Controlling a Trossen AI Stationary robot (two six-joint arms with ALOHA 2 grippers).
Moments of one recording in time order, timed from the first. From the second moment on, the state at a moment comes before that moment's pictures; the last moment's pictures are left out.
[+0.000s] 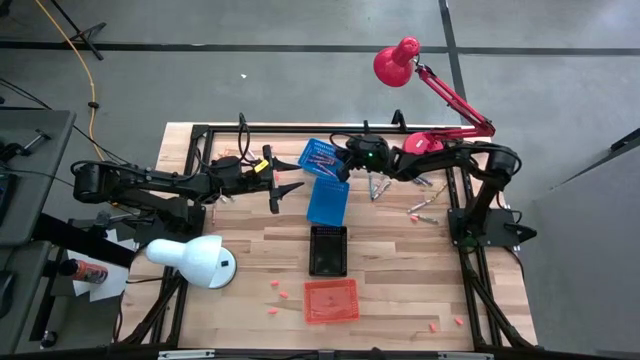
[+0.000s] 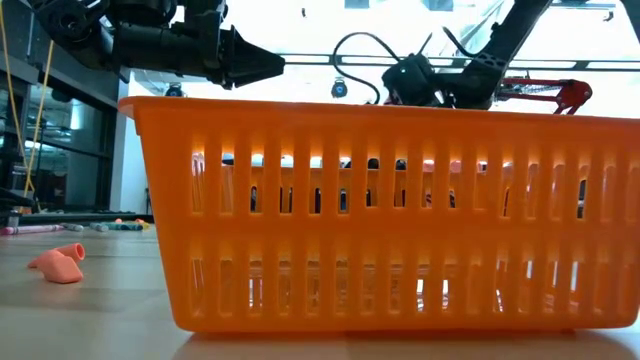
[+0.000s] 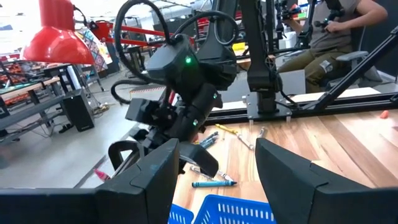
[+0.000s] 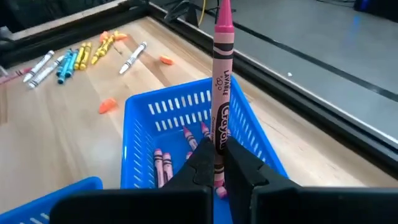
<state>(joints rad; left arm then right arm) 0.20 1.20 0.45 0.75 0.01 0.19 -0.43 1.77 0.83 0.49 0.09 0.17</state>
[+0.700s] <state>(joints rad) 0.20 1.20 0.45 0.74 0.01 0.19 -0.43 1.74 0.83 0.46 0.03 0.11</state>
